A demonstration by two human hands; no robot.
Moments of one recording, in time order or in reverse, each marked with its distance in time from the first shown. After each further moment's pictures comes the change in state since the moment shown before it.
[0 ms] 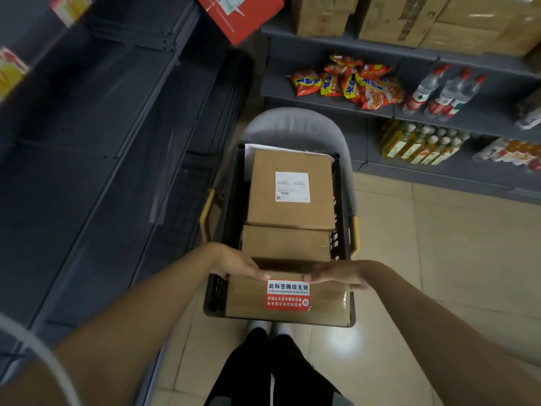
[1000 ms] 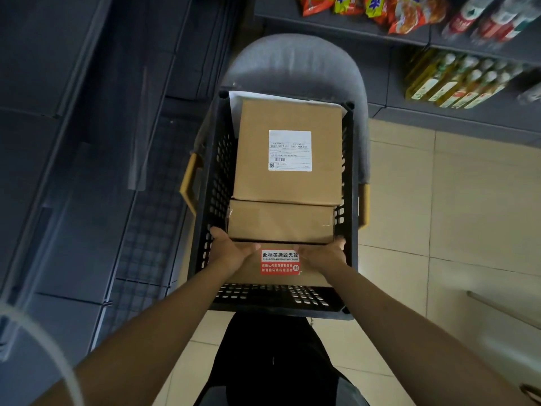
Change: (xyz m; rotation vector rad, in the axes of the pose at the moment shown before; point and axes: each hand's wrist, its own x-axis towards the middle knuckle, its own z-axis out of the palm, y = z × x) left_hand 0.122 -0.022 0.022 -0.636 0.910 -0.090; right_hand 0.115 0.014 0.021 0.511 0.651 0.331
